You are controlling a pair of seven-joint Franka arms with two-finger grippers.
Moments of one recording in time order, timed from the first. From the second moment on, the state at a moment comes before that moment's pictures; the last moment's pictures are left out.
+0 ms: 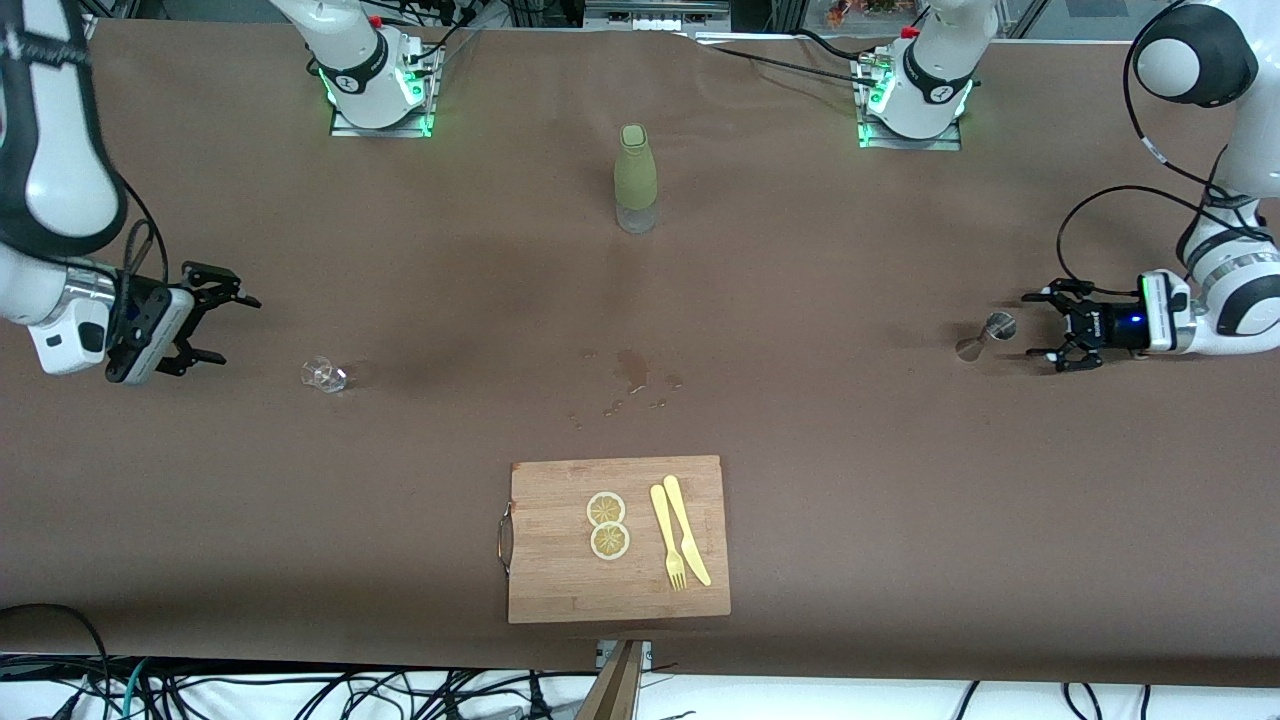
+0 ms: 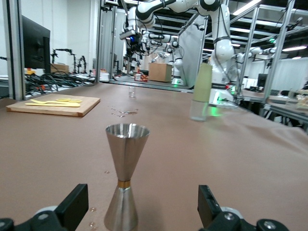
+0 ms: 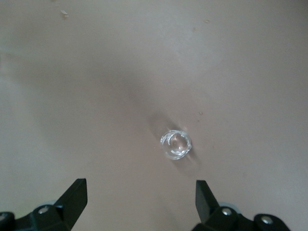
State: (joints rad) left arm 0.54 0.94 0.19 -1.57 -0.94 1.19 2.60; right arm -0.13 0.18 0.03 -1.88 0.24 1.92 -1.04
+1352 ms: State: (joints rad) left arm 0.39 0.40 0.21 -1.75 -0.76 1.28 1.88; right arm -0.01 -0.08 0.03 -1.70 0.01 1.56 0.14
